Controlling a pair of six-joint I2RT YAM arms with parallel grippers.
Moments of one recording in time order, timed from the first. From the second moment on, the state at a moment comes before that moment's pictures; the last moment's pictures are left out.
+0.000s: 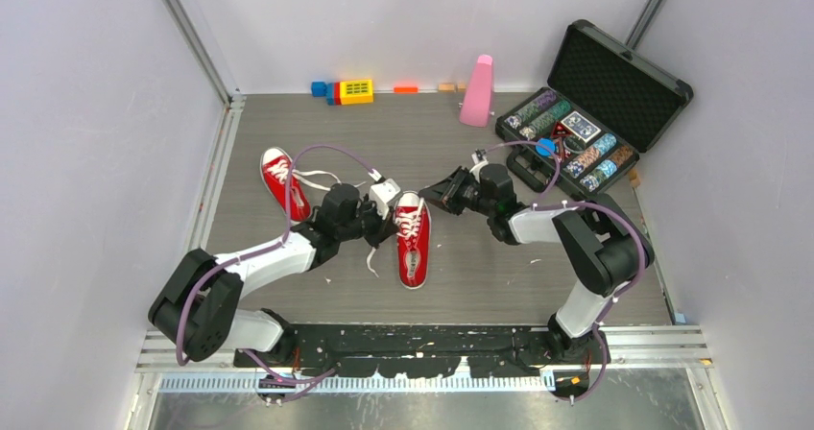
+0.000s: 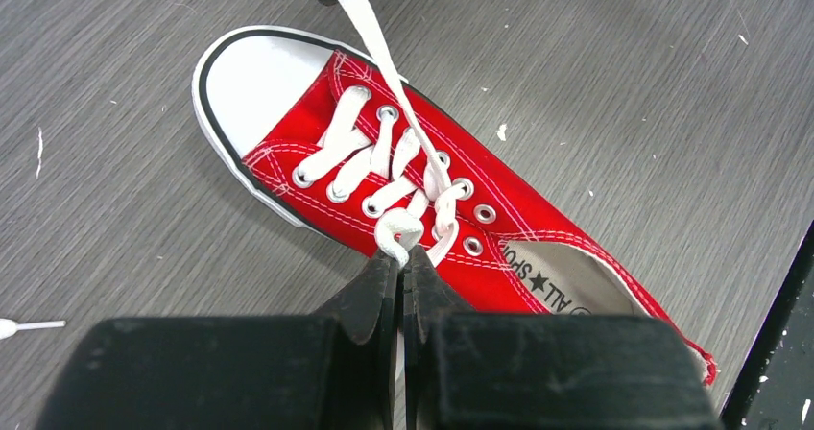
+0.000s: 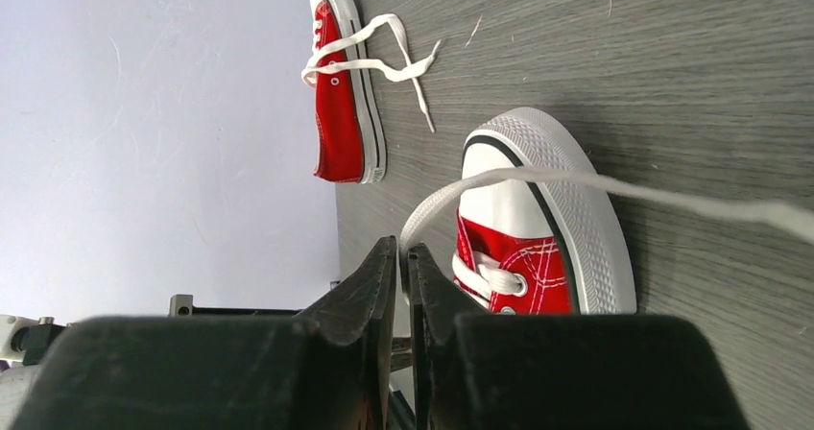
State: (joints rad) left arm -0.61 1.34 0.59 0.23 0.36 0.07; right arm 0.48 1.70 0.67 0.71 -0.39 1.18
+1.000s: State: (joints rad) left arm -0.61 1.28 0.58 0.21 0.33 0.00; right arm 0.45 1.44 0.57 0.51 -0.28 1.13
